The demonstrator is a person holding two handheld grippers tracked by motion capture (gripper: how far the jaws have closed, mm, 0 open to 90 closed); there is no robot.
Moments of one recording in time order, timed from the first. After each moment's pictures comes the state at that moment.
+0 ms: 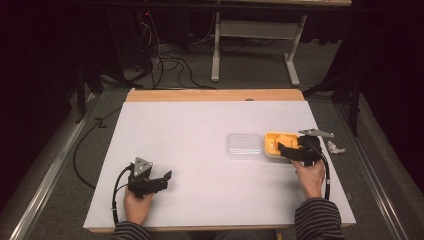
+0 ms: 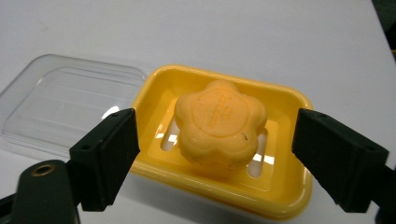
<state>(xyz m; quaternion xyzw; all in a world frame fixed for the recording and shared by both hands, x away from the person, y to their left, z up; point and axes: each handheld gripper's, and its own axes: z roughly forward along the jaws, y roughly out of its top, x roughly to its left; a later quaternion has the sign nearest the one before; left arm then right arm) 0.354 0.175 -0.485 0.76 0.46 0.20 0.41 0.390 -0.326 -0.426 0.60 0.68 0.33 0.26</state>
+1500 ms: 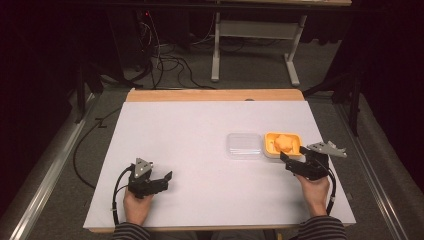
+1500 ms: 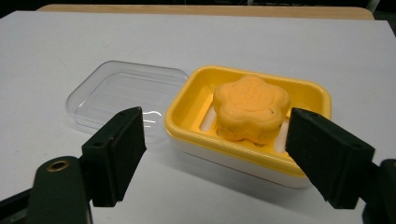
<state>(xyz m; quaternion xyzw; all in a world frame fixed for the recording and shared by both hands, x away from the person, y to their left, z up) 0.351 0.174 -0.485 0.76 0.45 0.21 0.42 0.340 -0.328 -0.427 0.56 0.67 0.41 0.26</state>
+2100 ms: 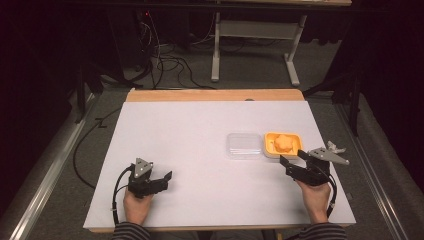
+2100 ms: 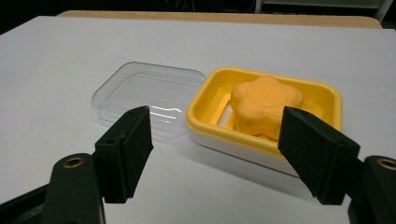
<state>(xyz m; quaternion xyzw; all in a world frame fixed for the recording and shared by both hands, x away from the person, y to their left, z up) 0.352 0.174 -0.485 0.76 0.45 0.21 0.42 0.322 -0.321 -0.424 0.54 0.68 0.43 0.27</state>
